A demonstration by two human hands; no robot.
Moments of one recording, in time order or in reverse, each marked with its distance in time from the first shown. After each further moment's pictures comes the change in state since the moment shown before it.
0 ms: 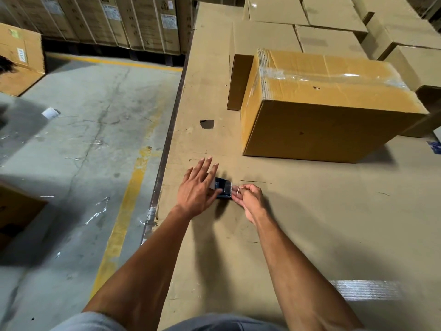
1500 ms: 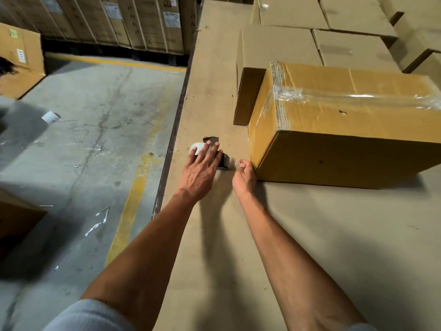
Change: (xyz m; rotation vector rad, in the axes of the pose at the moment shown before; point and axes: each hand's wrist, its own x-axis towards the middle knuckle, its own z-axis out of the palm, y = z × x) left_hand 0.143 -0.050 -0.019 0.261 0.149 0.047; right_hand 0.097 -0.091 0.100 -0.445 0.251 -0.336
